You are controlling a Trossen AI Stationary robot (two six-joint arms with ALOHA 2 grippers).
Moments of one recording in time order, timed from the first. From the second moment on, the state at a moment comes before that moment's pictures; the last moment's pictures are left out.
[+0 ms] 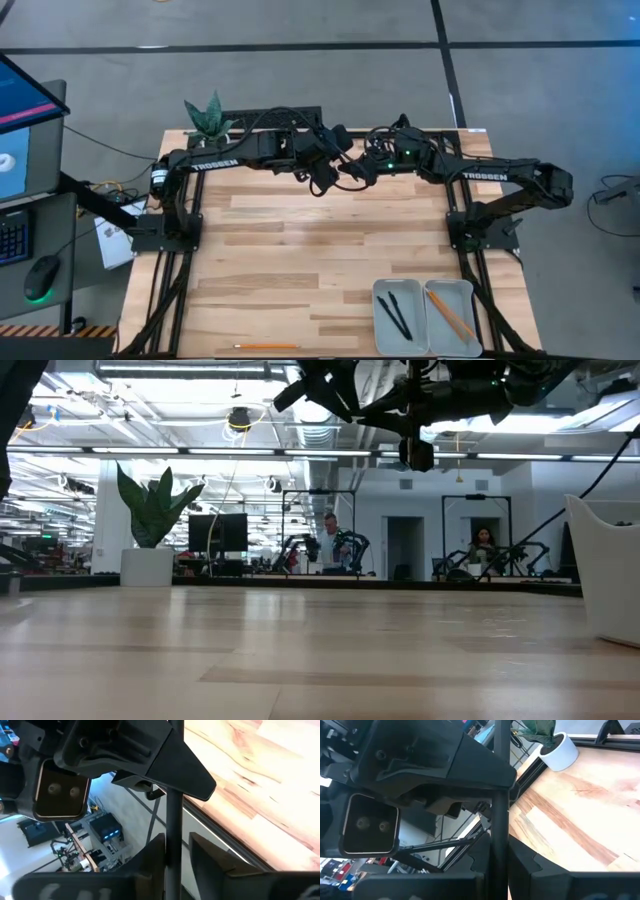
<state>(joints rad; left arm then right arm) 0.15 1.85 1.94 -0.84 -0.40 1.47 -0.35 1.29 0.80 0.32 -0.38 0.75</state>
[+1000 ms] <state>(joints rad) 0.31 1.64 1.94 -0.95 -0.23 0.78 -0.29 1.29 0.80 0.32 -0.46 0.75</state>
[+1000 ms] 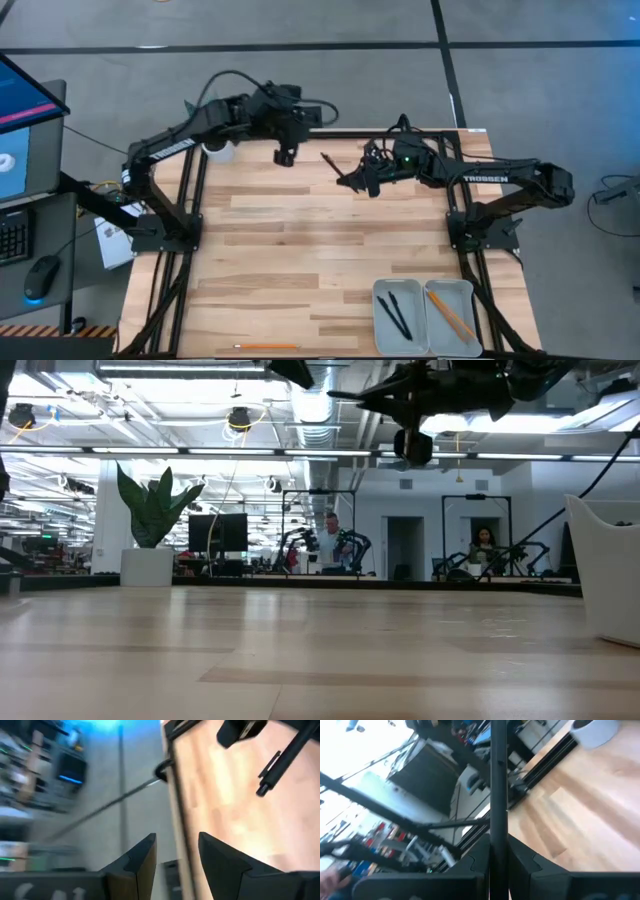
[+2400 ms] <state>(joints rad) 0.43 0.86 0.90 -0.41 0.09 0.14 0.80 1.33 1.14 -0.70 0.50 1.73</state>
